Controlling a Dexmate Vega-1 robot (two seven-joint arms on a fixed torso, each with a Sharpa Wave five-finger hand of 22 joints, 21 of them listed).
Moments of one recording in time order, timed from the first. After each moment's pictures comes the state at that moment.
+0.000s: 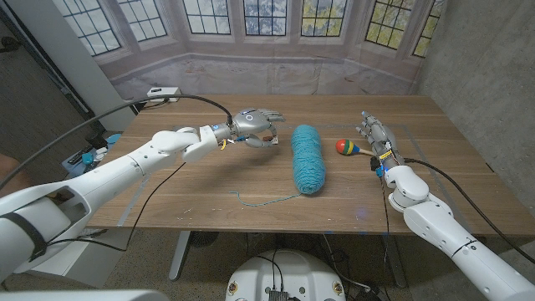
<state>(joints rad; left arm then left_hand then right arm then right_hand) 0.43 0.80 0.87 -1.44 1.05 -0.40 0.38 0.92 -0.02 0.41 -0.15 0.20 0.92 0.01 0.29 0.24 0.29 -0.03 0.23 0.21 0.23 -0.02 0.18 0.18 0.33 0.01 0.20 0.18 -1.14 -0.61 -0.26 -1.71 0.57 0.19 -0.30 0.52 0.18 0.29 -0.07 0.18 0.23 -0.01 0.20 0.19 0.12 -0.01 0.20 0.20 0.05 -0.04 0.23 0.23 0.32 -0.04 0.19 0.17</state>
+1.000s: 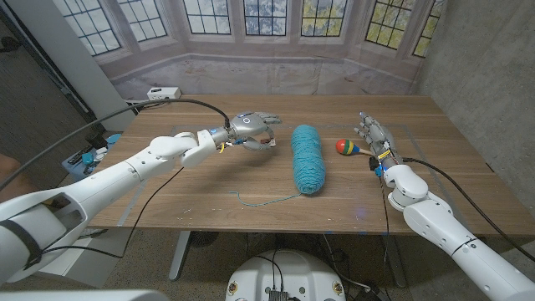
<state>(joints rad) 0.48 0.81 0.85 -1.46 1.03 -0.38 0.37 0.92 -0.02 0.42 -0.15 0.20 0.92 0.01 0.29 0.24 0.29 -0.03 0.23 0.20 0.23 -0.01 0.18 0.18 0.33 0.01 0.20 0.18 -1.13 -0.62 -0.26 -1.71 0.58 0.16 -0.29 0.52 0.18 0.29 -0.07 0.18 0.23 -0.01 0.20 0.19 0.12 -0.01 0.20 0.20 0.05 -0.04 0.23 0.23 0.32 -0.04 0.19 0.17</state>
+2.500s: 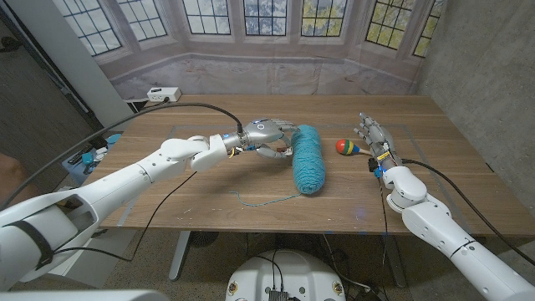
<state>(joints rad) 0.48 0.77 0.86 -1.49 1.00 -0.48 0.36 0.92 -0.02 0.42 -0.15 0.20 0.93 0.01 0.28 0.24 0.29 -0.03 0.23 0.20 0.23 -0.01 0.18 0.18 0.33 0.01 0.20 0.18 -1.14 -0.61 -0.27 -1.71 0.57 0.18 -0.30 0.52 0.18 0.29 -0.07 0.18 0.23 -0.01 0.20 0.19 0.12 -0.01 0.20 0.20 0.05 -0.04 0.23 0.22 0.32 -0.04 0.19 0.17</state>
